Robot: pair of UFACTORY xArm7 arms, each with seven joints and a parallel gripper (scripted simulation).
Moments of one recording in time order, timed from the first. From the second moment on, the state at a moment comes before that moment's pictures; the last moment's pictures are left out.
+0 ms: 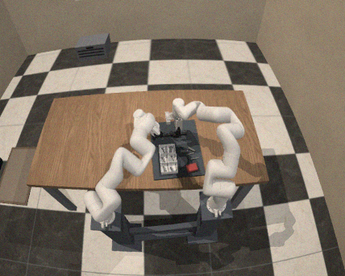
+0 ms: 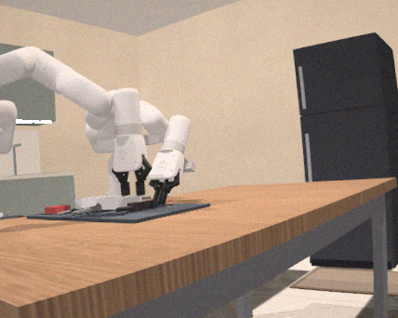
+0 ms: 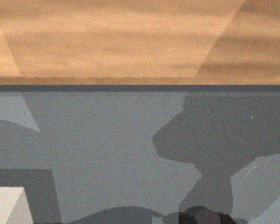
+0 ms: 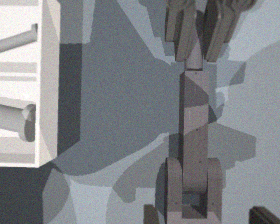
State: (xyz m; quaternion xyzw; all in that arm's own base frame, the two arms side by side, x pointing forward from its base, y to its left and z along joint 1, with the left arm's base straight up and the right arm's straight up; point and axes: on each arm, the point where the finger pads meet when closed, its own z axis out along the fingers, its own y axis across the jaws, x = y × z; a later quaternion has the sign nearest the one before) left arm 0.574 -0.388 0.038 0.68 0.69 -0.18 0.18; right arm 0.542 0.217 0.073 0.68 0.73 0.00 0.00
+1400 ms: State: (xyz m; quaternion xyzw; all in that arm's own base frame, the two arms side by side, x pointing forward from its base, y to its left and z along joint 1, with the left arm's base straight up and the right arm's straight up) left arm 0.574 -0.388 0.038 0.68 0.69 -0.18 0.18; right arm 0.512 0.210 0.074 0.83 0.56 -0.01 -0.01
